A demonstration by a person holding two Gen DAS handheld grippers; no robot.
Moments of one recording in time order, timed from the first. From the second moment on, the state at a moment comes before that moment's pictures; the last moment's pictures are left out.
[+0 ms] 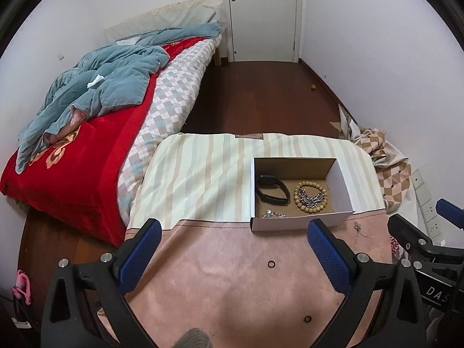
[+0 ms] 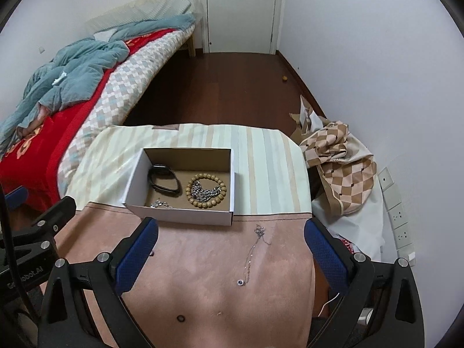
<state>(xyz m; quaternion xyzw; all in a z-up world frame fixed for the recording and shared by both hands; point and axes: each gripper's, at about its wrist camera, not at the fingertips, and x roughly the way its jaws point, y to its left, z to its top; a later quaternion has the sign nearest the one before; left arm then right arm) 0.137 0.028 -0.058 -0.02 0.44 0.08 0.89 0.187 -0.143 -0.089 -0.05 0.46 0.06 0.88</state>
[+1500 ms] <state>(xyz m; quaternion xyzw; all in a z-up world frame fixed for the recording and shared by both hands) 0.074 -0.081 -0.239 0.03 0.57 -0.06 0.82 0.101 -0.258 -0.233 0.06 0.58 -0.01 0.81</state>
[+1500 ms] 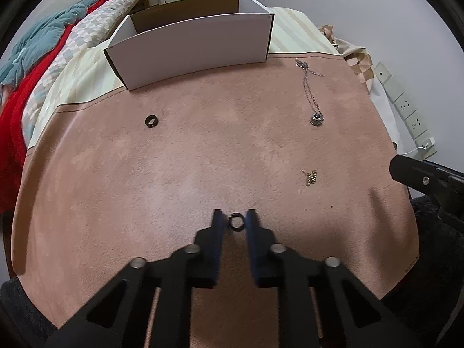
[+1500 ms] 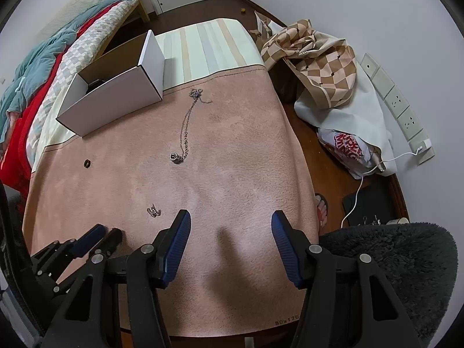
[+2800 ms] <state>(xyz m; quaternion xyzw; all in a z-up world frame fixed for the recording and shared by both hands) 0.117 0.006 -0.179 -0.06 0.53 -0.01 0.84 0.132 -0.202 -0.222 0.11 0.54 0.11 0.83</state>
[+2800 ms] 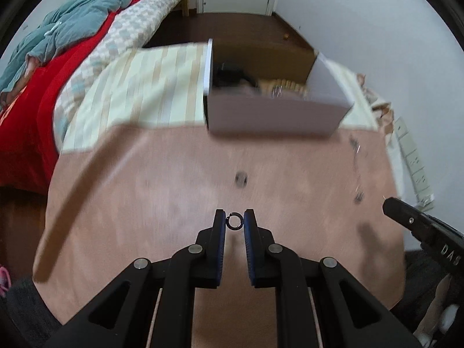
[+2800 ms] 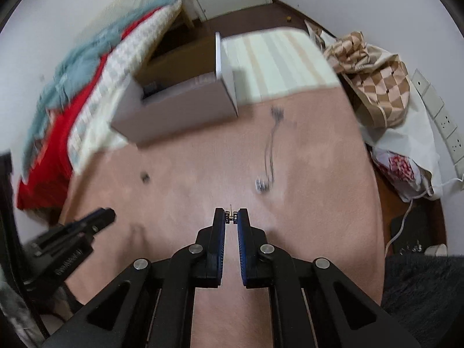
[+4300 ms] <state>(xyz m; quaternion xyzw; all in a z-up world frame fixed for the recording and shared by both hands) 0.260 0.050 -0.125 -0.02 0.49 0.08 0.87 0.317 -0.144 -0.182 -0.01 0.53 0.09 0.84</state>
